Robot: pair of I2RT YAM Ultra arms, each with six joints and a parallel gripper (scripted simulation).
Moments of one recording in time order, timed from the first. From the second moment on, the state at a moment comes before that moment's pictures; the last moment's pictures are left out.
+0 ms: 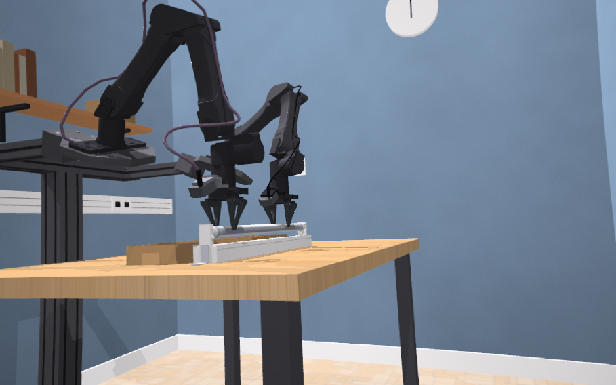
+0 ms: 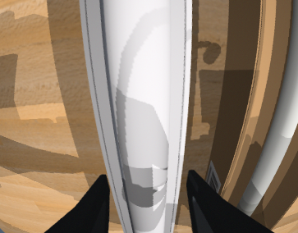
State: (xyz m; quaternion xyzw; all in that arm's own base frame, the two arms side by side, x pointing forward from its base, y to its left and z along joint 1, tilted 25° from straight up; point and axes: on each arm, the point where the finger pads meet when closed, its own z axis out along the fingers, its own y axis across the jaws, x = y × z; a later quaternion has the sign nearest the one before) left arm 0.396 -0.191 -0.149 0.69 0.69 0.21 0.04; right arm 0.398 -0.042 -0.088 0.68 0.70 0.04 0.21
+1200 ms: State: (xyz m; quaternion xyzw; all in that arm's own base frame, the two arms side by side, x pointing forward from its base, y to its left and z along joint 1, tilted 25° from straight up) left arm 0.381 -0.196 -0.105 0.69 0.69 0.22 0.04; right arm 0.381 -0.025 -0.048 0.63 0.74 0.02 0.22
